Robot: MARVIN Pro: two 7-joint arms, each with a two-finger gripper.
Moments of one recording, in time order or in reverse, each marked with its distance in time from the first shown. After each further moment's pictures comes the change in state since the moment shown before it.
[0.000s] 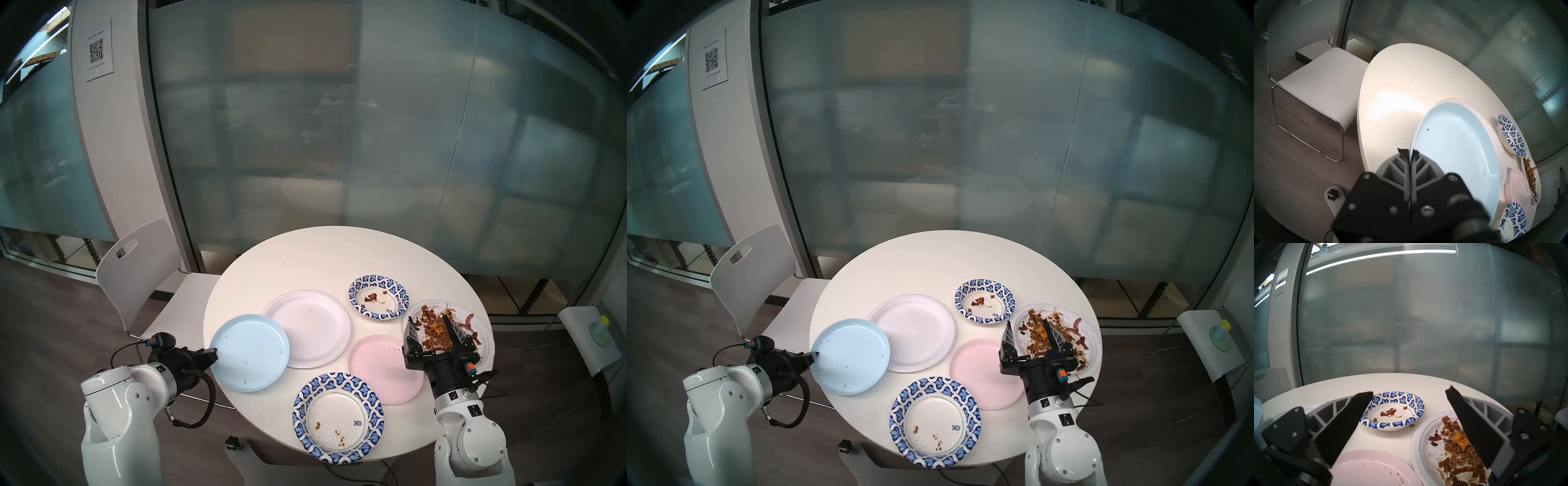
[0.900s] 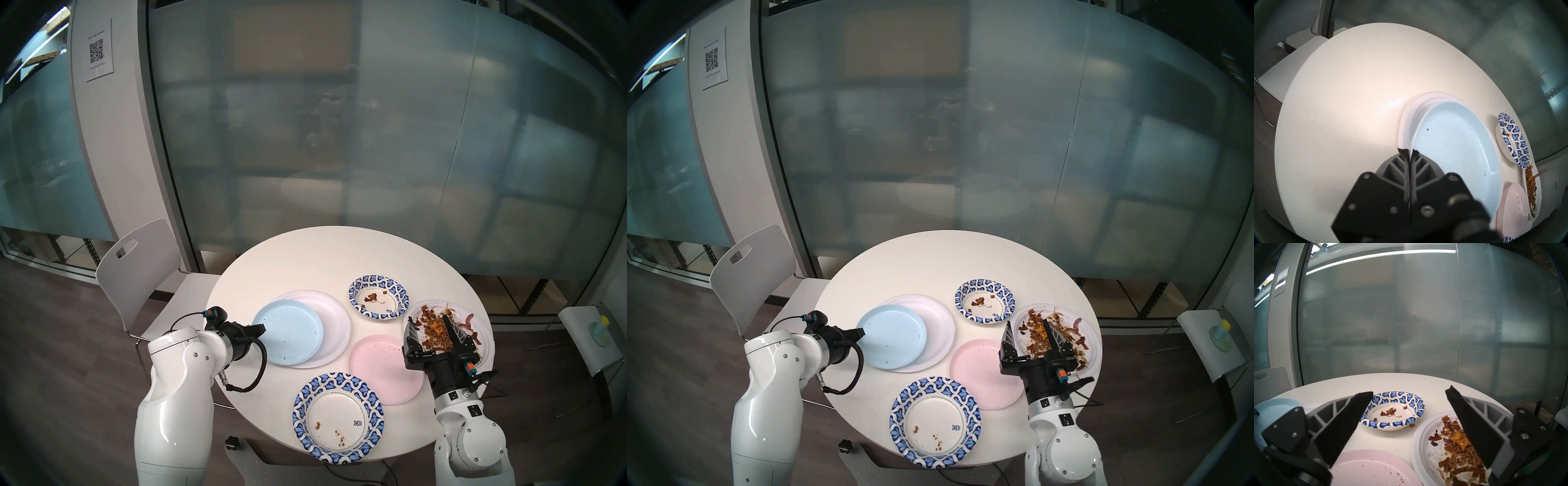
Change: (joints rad) left arm -0.236 0.027 0.270 0.184 -0.192 0.000 0.445; right arm 0.000 0.000 0.000 0.001 0.000 0.000 0.000
